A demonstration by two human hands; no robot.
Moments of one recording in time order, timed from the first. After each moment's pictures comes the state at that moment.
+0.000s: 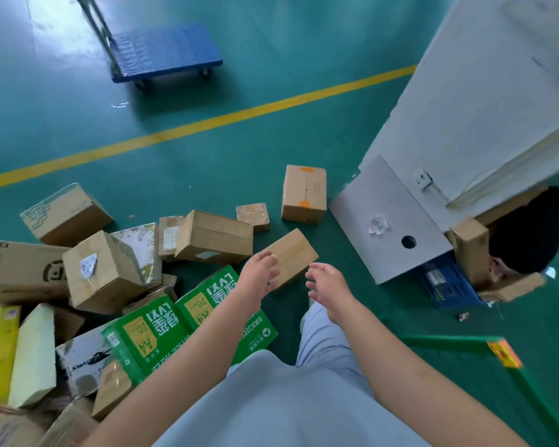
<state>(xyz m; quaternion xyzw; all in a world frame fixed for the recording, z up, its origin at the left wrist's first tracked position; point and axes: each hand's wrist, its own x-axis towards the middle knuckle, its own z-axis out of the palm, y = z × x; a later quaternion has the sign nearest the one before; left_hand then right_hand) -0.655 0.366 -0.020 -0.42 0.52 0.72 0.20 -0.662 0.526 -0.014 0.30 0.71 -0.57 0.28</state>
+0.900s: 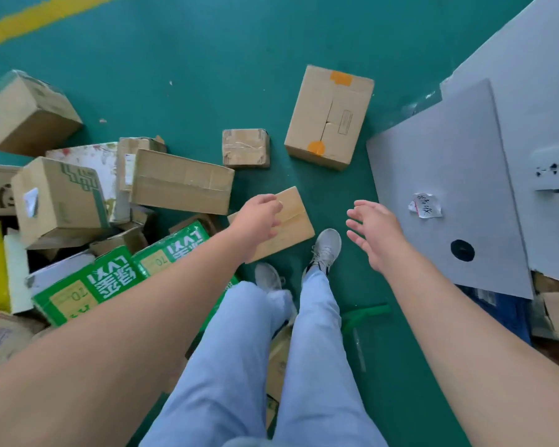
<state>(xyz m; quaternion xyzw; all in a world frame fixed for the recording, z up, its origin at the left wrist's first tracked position) -1.045 0.492 -0.241 -0.54 0.55 0.58 0.27 -1.110 0.696 -0.253 0.36 0.66 -0.52 0.40</state>
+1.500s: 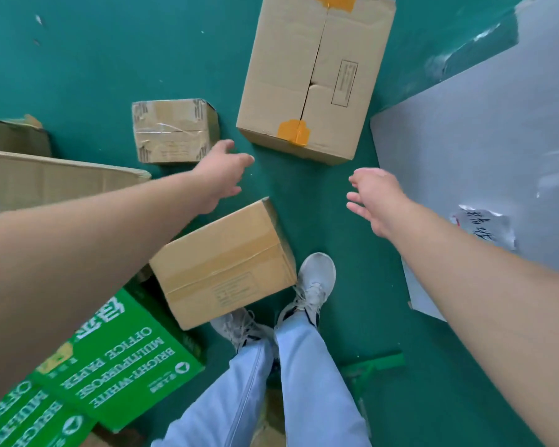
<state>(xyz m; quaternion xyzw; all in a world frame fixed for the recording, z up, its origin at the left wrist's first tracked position) -1.189 0.433 -0.611 -0.51 0.60 0.53 0.31 -1.241 0.673 -0.613 0.39 0.70 -0.43 0.41</state>
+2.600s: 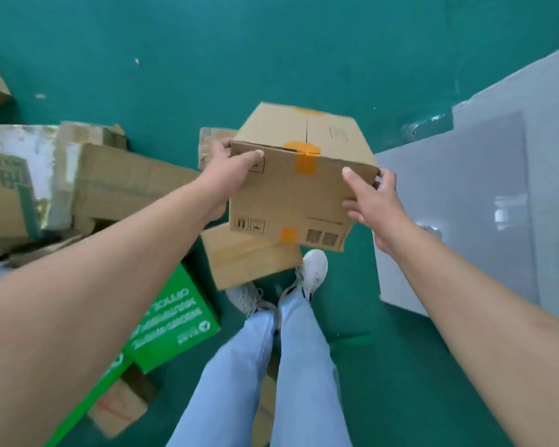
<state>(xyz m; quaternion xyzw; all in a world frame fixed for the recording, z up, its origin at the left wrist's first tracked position) -1.133 0.379 -0.356 -0.51 0.59 0.59 0.20 -1.202 0.617 -0.359 0.21 0.78 -0.45 0.39</state>
